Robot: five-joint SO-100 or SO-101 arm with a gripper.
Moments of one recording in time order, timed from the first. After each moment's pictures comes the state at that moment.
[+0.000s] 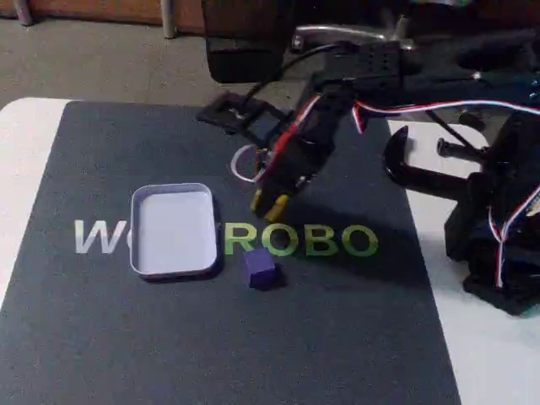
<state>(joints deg) 21.0 88.3 109.0 54.5 -72.7</state>
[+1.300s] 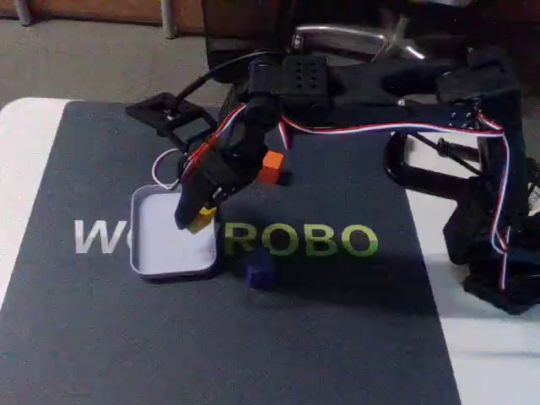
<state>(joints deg) 15.0 62.7 71.8 61.4 -58.6</state>
